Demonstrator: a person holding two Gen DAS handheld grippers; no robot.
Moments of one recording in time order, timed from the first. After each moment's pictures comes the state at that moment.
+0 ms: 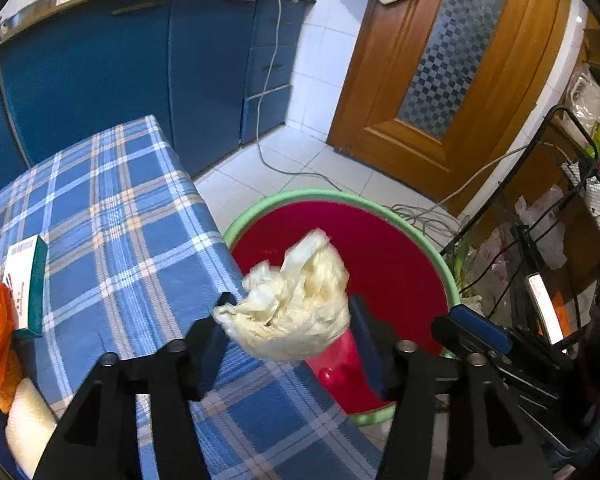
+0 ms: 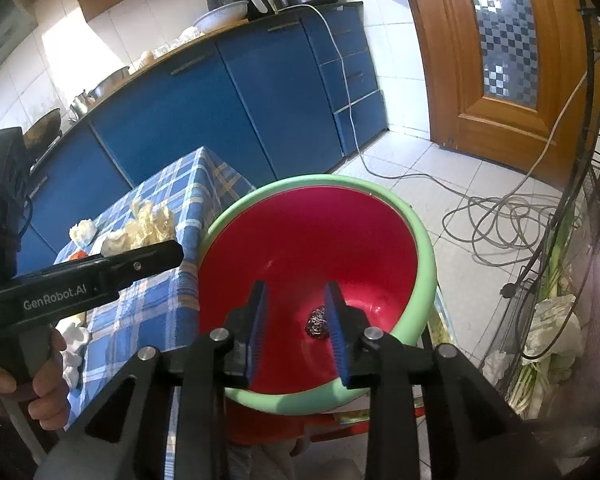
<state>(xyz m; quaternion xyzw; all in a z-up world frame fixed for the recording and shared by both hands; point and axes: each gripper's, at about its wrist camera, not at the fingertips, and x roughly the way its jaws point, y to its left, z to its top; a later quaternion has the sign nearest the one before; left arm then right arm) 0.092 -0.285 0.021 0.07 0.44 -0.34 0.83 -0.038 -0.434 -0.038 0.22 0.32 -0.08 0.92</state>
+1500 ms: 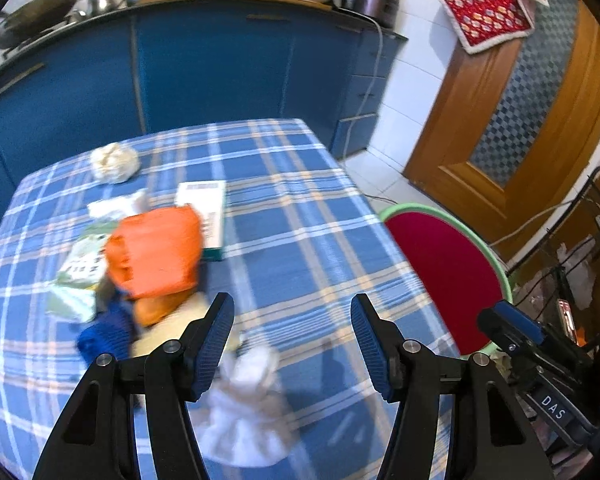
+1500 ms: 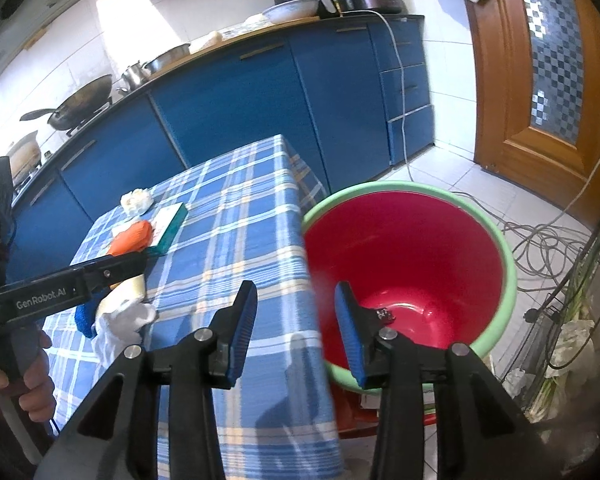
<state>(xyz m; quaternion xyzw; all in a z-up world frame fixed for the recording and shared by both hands) 0.075 -0.137 0.048 0.02 0.43 -0.20 0.88 -0.031 -0.348 -0.007 0.16 0.31 -0.01 0.94</state>
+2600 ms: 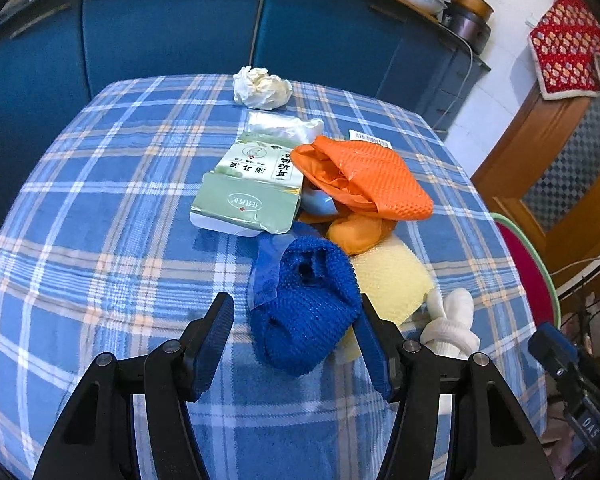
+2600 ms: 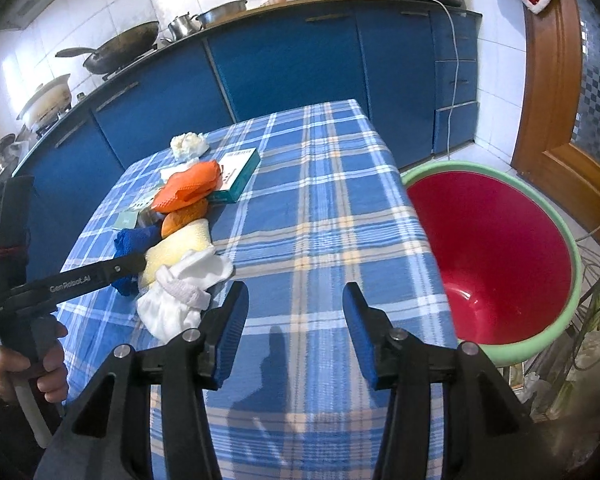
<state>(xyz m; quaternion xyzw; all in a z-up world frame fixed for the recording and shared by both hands) 0.080 -0.013 -0.004 -0.07 0.46 -0.11 0.88 -0.019 -0.258 -0.015 0.11 0.35 0.05 0.93</state>
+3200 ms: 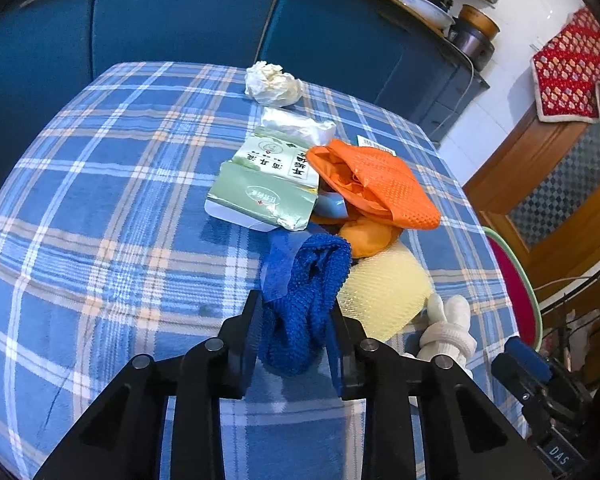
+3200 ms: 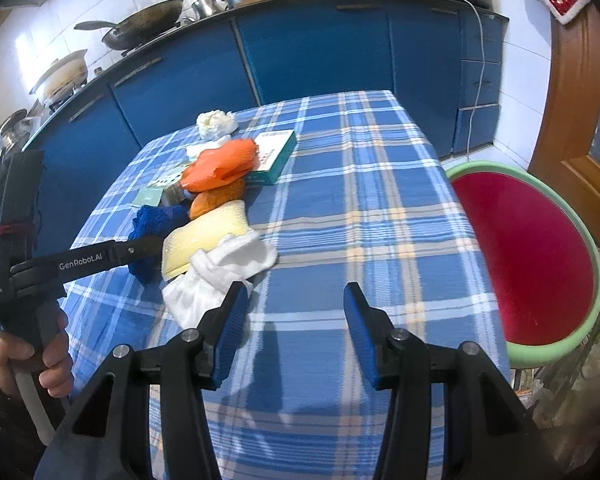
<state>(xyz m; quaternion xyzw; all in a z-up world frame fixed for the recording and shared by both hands) 0.080 0.006 -0.008 -0.11 0.46 -0.12 0.87 -0.009 -0.221 -0.019 0.09 0.37 0.08 0.92</state>
